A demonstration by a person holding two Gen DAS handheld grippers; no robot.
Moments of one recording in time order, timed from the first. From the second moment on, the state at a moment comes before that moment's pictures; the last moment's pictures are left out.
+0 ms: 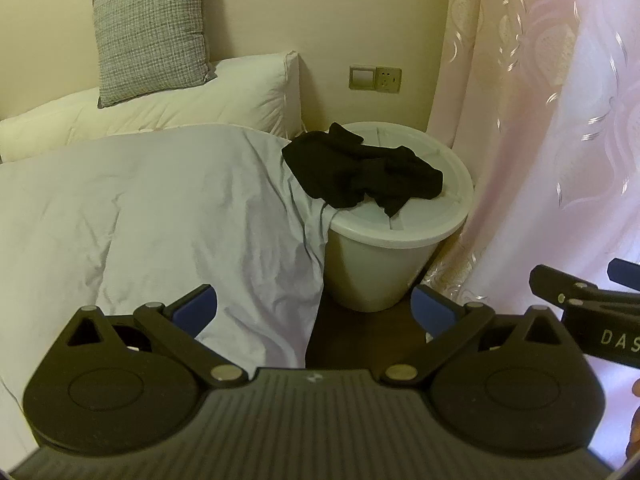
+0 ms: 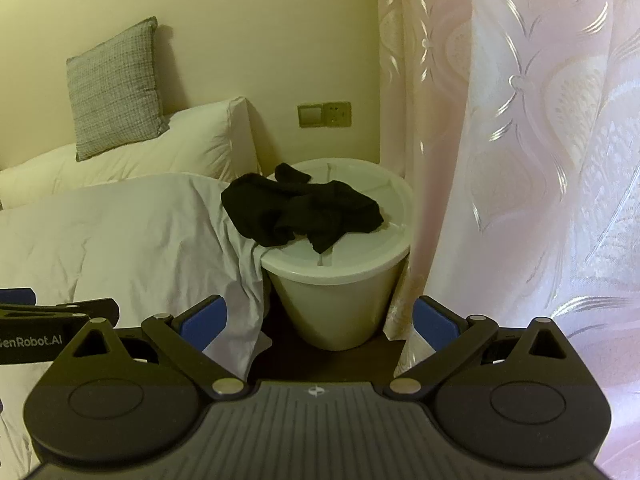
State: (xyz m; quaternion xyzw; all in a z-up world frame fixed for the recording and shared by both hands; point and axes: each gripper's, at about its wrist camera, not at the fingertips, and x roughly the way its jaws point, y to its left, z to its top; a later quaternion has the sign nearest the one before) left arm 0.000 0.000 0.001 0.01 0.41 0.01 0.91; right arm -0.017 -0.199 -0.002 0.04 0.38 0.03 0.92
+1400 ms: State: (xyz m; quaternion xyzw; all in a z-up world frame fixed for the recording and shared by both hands) left arm 0.018 -0.022 -0.002 0.02 0.42 0.02 0.91; right arm 0.011 -0.211 -0.004 0.03 0.39 0.05 0.92
